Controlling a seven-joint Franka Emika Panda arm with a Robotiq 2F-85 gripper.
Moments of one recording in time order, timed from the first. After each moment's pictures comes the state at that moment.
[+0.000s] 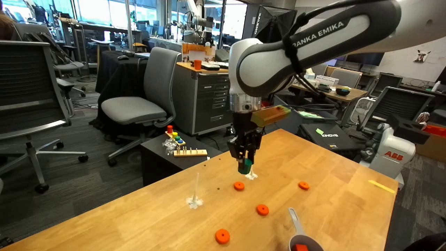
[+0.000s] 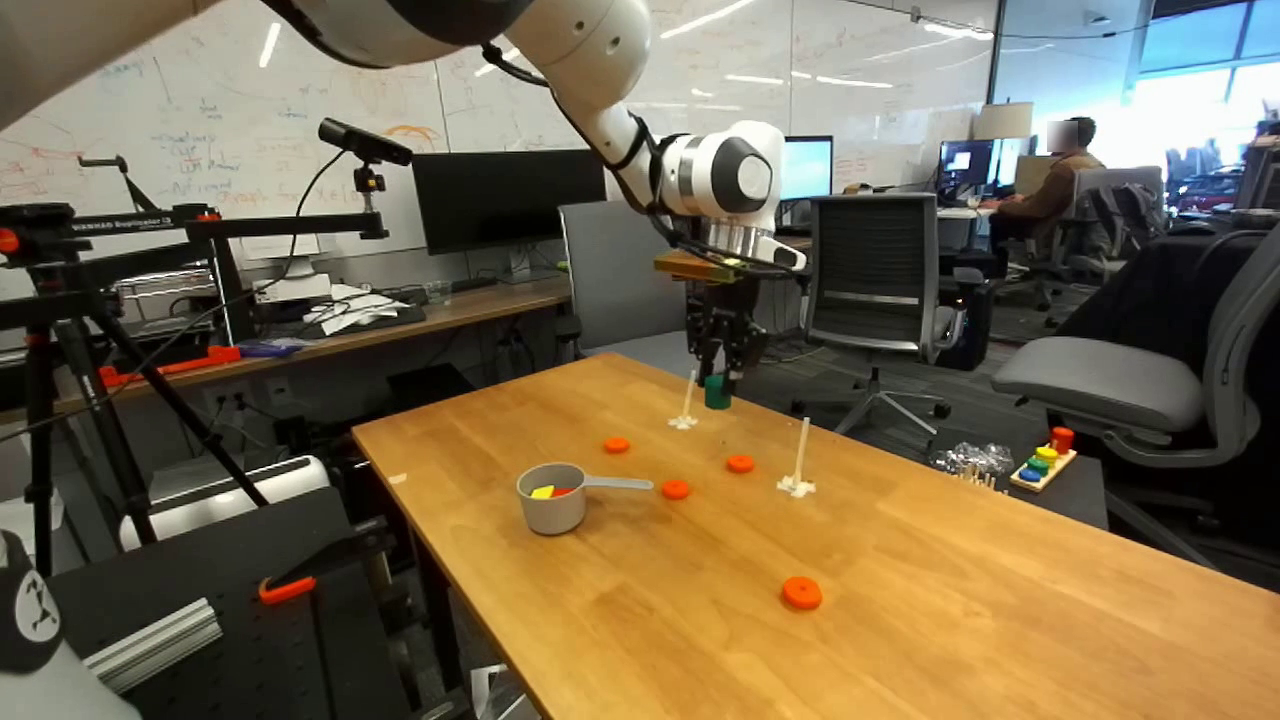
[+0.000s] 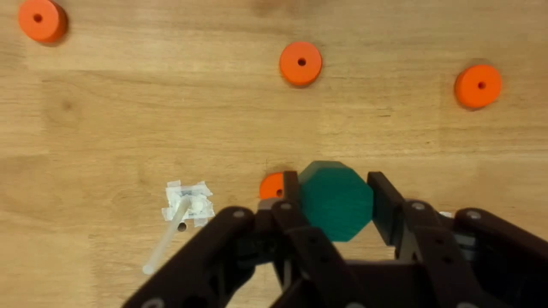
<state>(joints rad) 0.20 0.98 0.06 -1.18 -0.05 1.91 0.16</state>
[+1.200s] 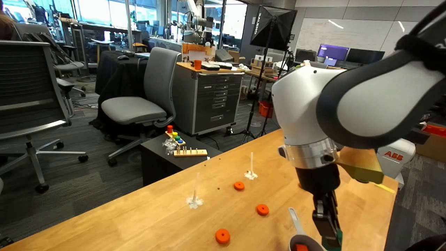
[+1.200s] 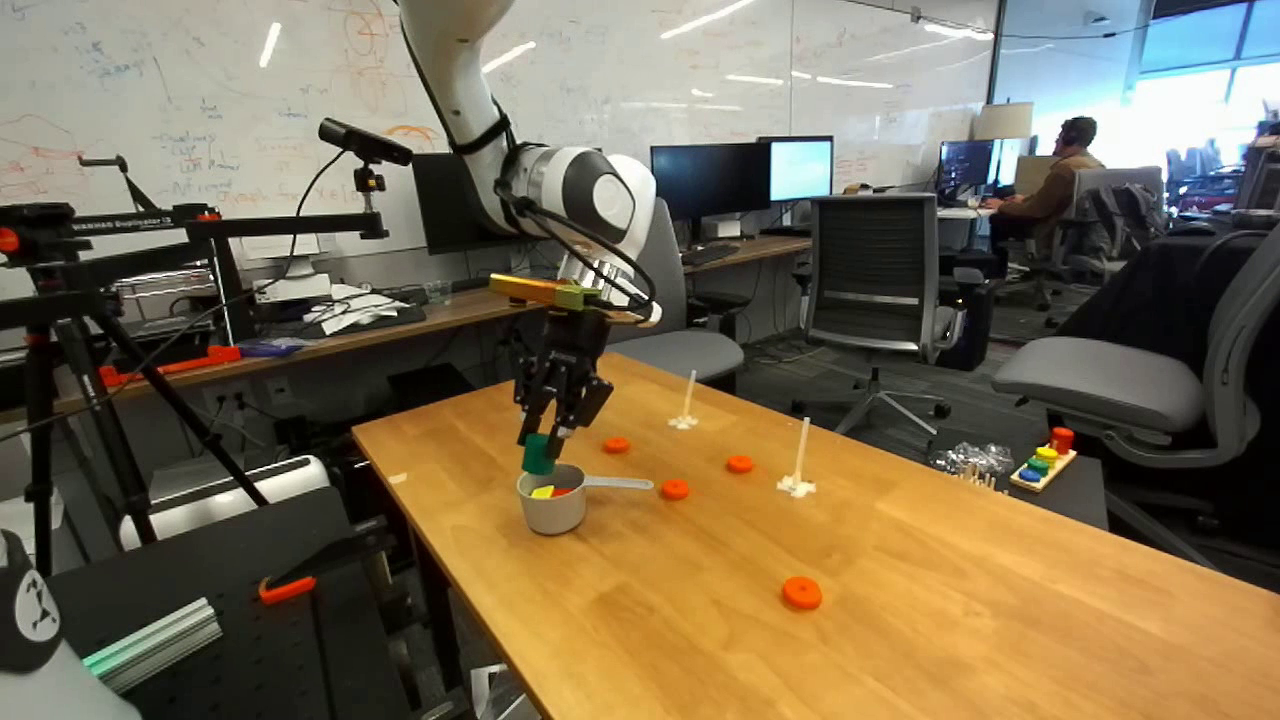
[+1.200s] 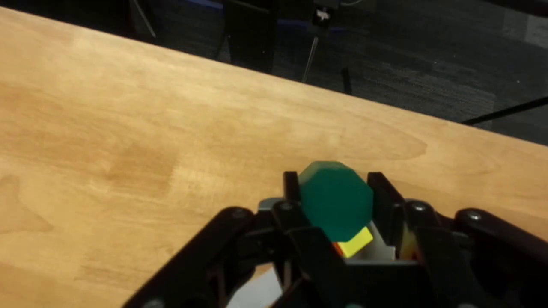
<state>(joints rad) 0.23 0.53 0.16 -2.05 -0.05 2.02 0.06</state>
